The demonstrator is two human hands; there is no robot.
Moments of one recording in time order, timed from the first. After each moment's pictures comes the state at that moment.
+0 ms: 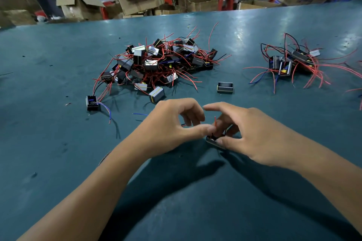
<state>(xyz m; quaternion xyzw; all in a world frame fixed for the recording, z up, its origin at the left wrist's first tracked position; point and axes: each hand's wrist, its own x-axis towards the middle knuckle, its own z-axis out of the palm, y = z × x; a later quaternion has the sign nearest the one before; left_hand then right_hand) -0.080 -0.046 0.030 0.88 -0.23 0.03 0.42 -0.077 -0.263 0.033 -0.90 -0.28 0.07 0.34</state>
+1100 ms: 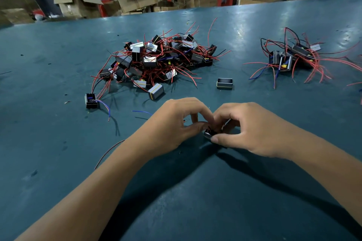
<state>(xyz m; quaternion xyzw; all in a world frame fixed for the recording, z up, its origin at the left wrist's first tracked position) -0.075 -0.051 0.020 0.87 -0.32 0.05 0.38 -0.068 -0.266 0.025 -0.89 -0.30 0.07 0.34</state>
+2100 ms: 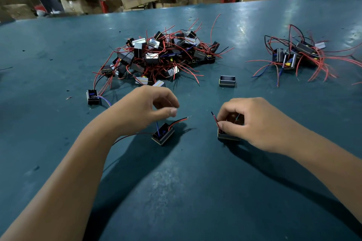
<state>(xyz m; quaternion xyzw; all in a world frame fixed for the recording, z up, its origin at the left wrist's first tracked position) -0.060 0.004 0.040 0.93 -0.19 -0.03 0.32 -0.062 -0.270 0.017 -0.91 -0.27 0.00 0.32</state>
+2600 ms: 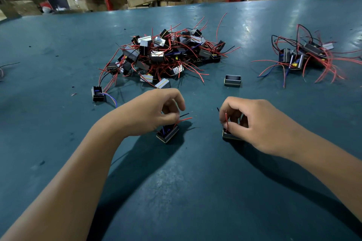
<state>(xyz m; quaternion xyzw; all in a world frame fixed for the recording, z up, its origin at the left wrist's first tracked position) -0.060 0.003 0.032 0.93 -0.18 -0.08 0.31 -0.067 -0.265 0.016 -0.90 -0.29 0.00 0.33</state>
